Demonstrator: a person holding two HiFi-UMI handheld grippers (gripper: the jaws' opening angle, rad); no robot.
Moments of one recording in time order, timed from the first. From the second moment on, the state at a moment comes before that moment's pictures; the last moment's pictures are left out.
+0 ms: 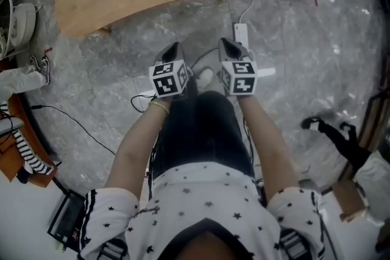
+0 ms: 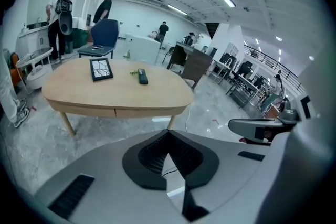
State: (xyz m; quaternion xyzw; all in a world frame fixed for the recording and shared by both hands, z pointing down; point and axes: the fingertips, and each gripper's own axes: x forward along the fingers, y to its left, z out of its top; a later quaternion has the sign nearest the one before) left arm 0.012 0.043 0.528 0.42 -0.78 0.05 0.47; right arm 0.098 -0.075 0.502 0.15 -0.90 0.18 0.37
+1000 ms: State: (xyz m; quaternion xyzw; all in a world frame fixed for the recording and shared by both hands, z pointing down) left arm 0.094 0.035 0.376 0.49 -0.74 0.03 0.45; right arm 0.168 -0.031 0.349 0.11 -0.91 0.22 0.32
